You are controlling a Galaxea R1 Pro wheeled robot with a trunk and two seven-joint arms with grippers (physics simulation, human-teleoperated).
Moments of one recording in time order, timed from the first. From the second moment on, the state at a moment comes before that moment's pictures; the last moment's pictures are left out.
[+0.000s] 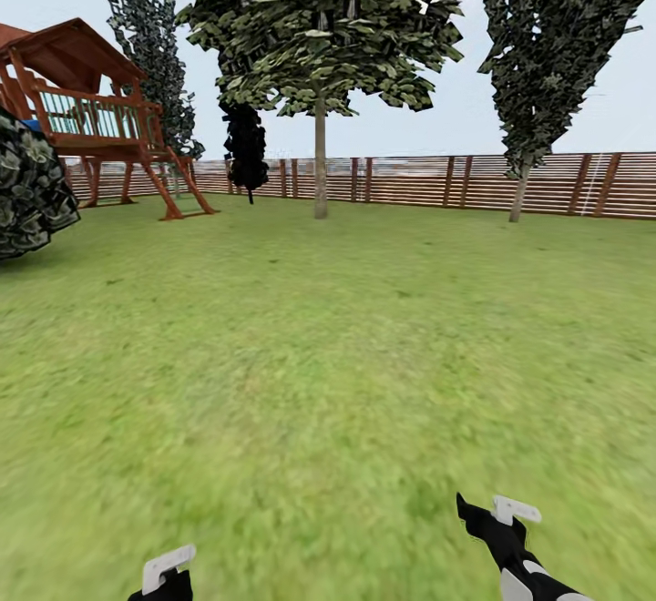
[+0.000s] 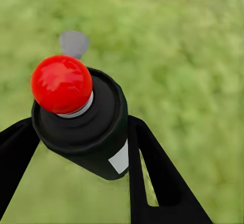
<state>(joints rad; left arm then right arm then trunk) -0.45 0.09 -1.00 -0.02 1.34 -0.40 -0.03 -0.58 -0.13 -0.29 -0.03 -0.05 -0.44 0.09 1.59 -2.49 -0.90</state>
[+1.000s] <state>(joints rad) -0.45 0.09 -1.00 -0.02 1.34 -0.40 -0.03 -0.58 -0.13 -0.29 -0.03 -0.05 -0.44 0.09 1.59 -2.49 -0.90</state>
